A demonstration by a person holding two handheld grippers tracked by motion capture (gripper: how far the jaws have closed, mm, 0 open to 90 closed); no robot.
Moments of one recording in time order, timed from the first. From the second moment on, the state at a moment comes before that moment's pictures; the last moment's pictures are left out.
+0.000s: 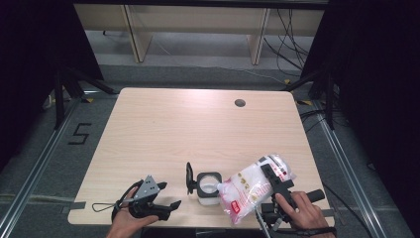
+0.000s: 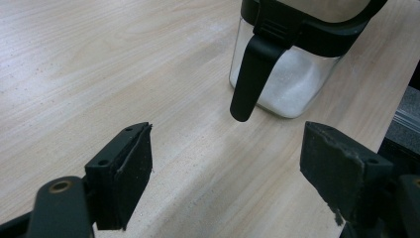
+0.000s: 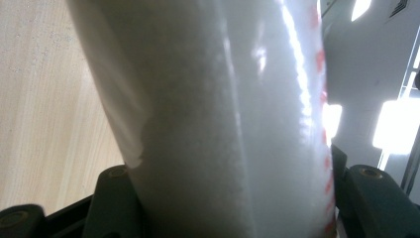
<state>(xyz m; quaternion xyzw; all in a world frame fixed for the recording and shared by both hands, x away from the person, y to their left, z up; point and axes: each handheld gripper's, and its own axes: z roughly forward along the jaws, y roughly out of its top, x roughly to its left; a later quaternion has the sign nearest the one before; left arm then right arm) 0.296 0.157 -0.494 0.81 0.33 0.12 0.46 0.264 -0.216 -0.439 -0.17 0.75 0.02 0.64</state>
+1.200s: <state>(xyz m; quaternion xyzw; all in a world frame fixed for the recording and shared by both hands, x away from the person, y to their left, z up) 0.297 0.157 -0.494 0.82 0.33 0.13 0.46 0.263 -0.215 -0.437 -0.18 0.75 0.02 0.64</state>
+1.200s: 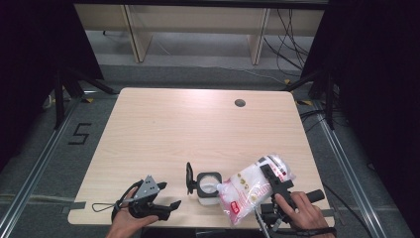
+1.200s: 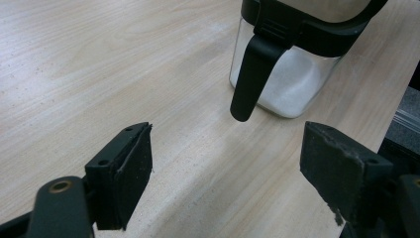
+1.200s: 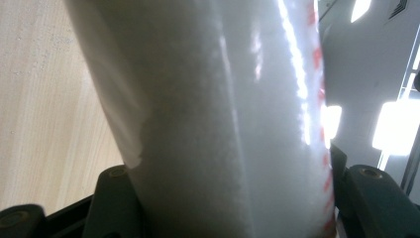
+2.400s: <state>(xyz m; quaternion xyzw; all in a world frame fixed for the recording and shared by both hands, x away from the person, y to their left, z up) 0.296 0.156 -0.494 0.81 0.34 0.12 0.46 0.263 -0.215 -0.433 -0.18 0.75 0.01 0.64</state>
